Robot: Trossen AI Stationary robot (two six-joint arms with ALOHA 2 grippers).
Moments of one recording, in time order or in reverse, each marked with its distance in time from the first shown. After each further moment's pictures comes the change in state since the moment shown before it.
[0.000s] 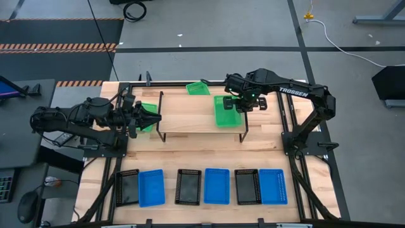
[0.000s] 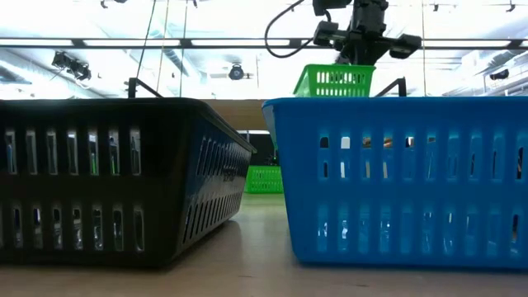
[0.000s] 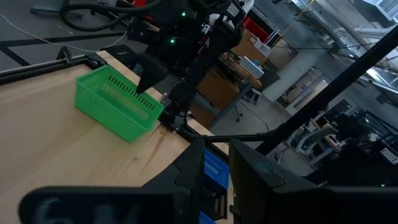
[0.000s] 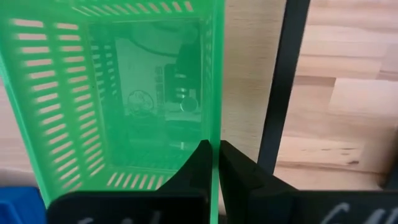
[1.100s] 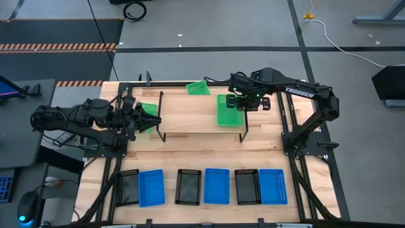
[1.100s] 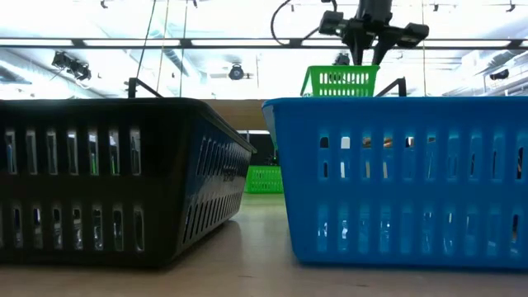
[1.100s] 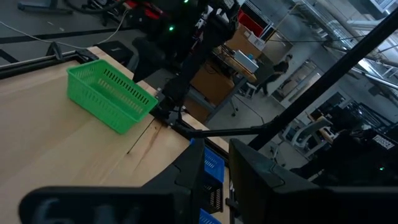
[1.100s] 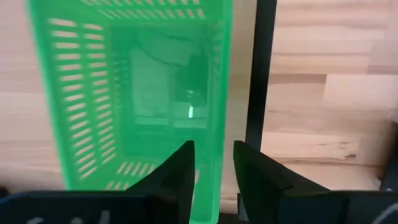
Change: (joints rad) left arm -0.035 0.000 0.000 0.000 -0.001 0.010; right arm 0.024 -0.046 0.024 -0.036 0.036 0.057
